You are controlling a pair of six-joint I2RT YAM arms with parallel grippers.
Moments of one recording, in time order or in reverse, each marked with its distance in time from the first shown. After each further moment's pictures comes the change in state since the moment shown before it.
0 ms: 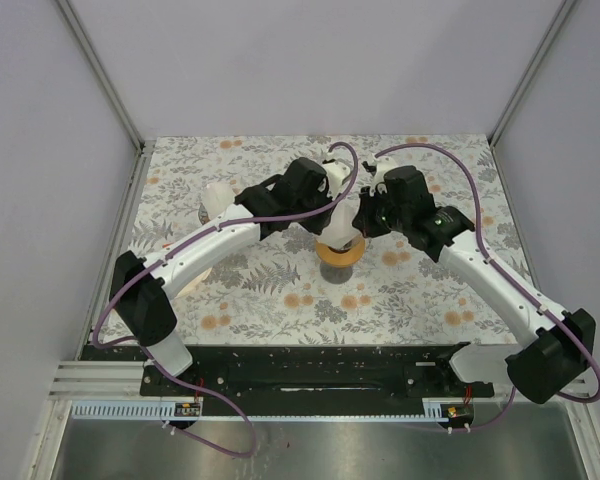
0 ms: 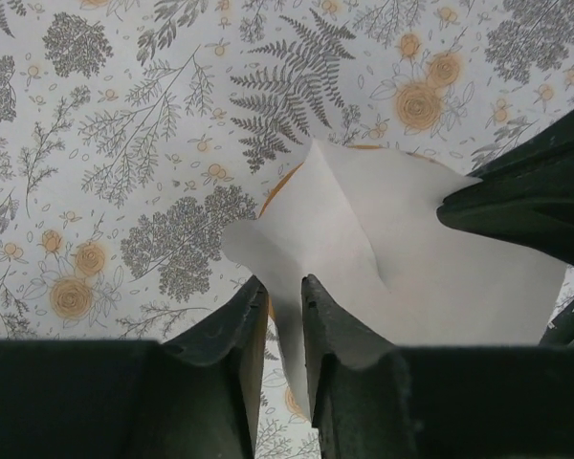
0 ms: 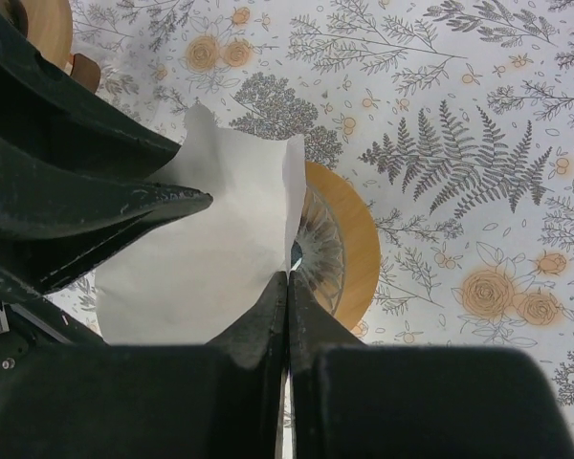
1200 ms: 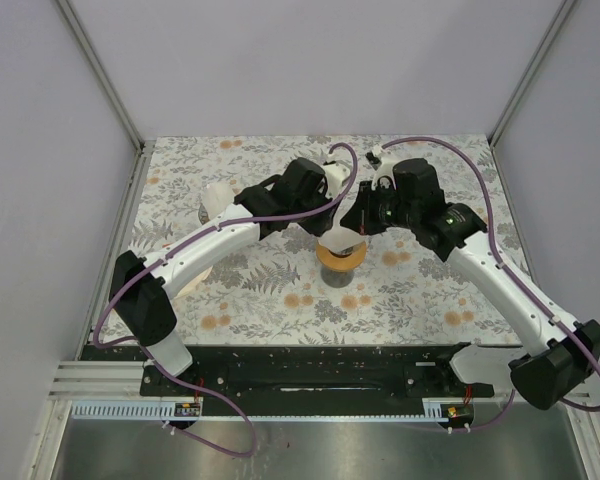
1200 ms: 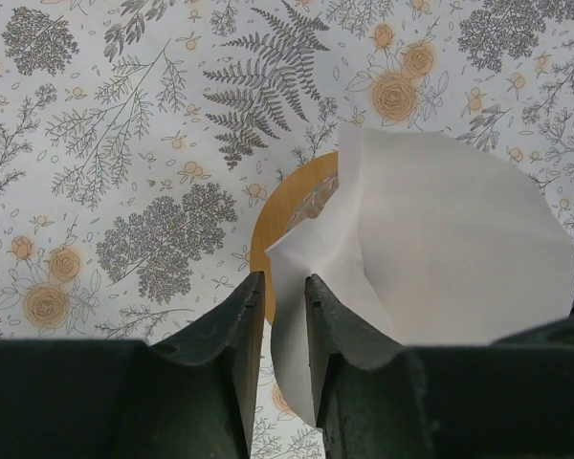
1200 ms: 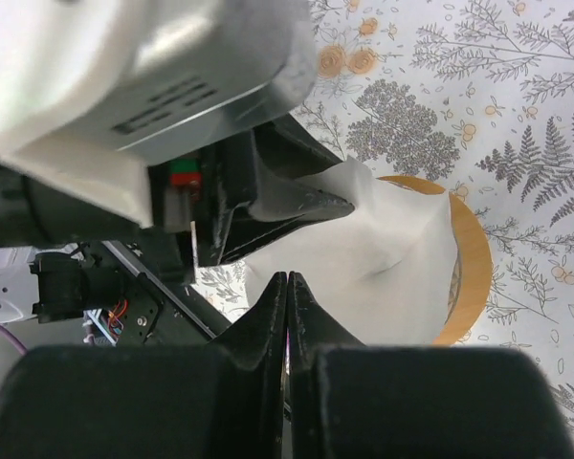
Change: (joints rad) left arm 0.012 0.000 -0.019 0.008 0.068 0.001; right arm -0.001 -0.045 0.071 -0.018 -0.209 0.132
